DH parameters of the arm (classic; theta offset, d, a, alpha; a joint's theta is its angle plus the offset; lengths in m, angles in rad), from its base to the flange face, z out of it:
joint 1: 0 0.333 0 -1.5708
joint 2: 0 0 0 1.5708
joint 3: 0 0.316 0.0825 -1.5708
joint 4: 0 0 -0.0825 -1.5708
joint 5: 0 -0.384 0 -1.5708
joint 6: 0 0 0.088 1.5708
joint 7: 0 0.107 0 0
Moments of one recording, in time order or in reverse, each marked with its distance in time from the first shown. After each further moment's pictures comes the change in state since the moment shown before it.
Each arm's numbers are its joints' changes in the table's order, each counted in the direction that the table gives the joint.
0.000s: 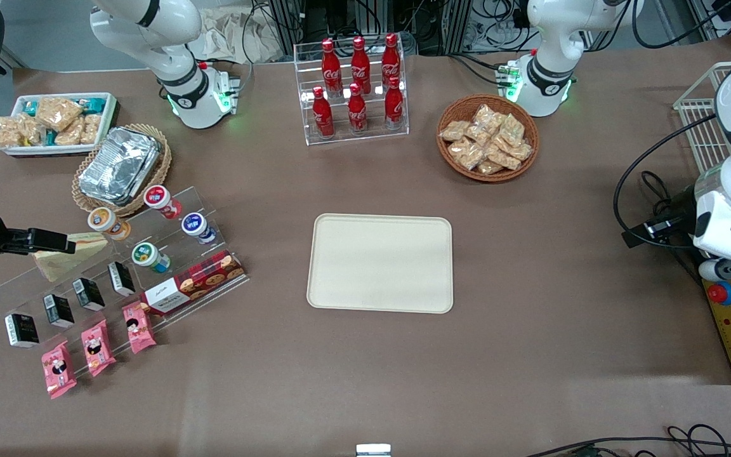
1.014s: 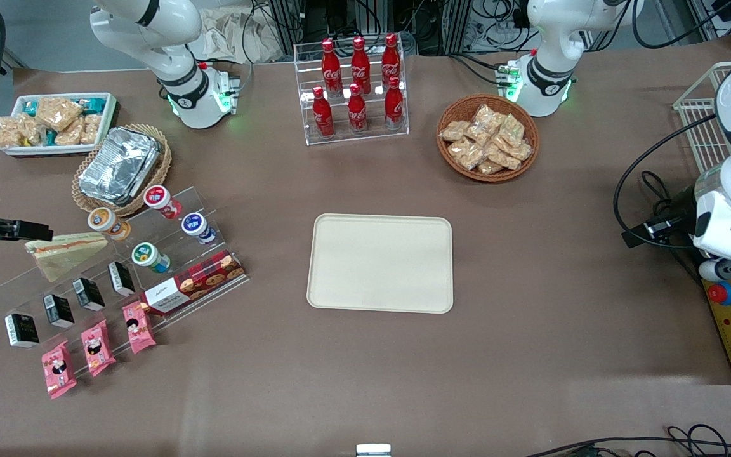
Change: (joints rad) arm -0.019 -0.027 -0.017 0.048 0.179 -0.041 0.000
